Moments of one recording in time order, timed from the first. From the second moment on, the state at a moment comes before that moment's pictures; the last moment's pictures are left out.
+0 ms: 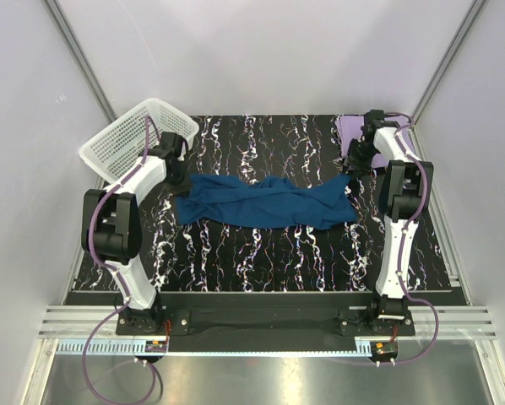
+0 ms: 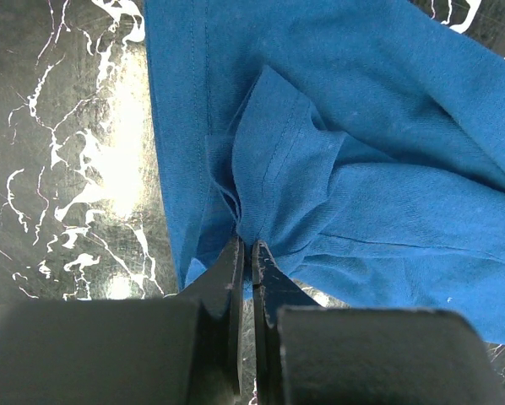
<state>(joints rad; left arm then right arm) -0.14 1.81 1.33 -0.71 -0.02 -0.42 -0.05 2.38 2.03 -0.91 -0.15 0.30</state>
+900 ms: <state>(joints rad) -0.14 1.71 1.48 -0.78 0.00 -0.43 -0.06 2.26 2.25 -1.05 -0.15 0.43</state>
